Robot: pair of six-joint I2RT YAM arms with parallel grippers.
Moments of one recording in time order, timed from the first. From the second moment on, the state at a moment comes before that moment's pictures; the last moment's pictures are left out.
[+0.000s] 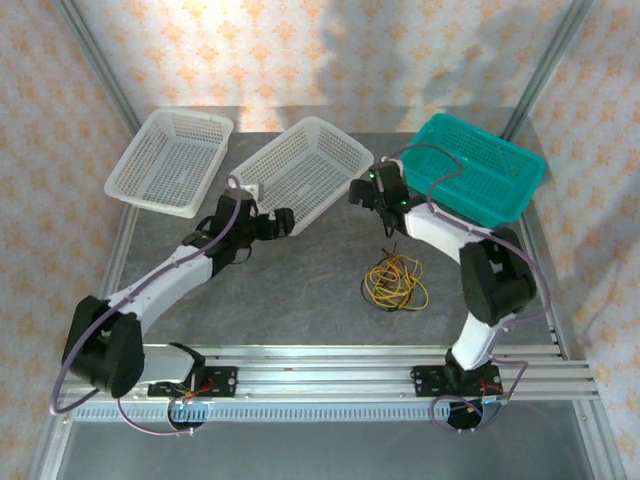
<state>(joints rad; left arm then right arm) -0.35 1.30 0.86 -0.19 0.00 -0.45 0.44 1.71 1.16 -0.14 0.21 0.49</state>
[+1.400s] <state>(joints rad) 0.12 2.09 1.80 -0.58 0.21 -0.11 0.13 1.52 1.15 -0.34 0.04 0.42</state>
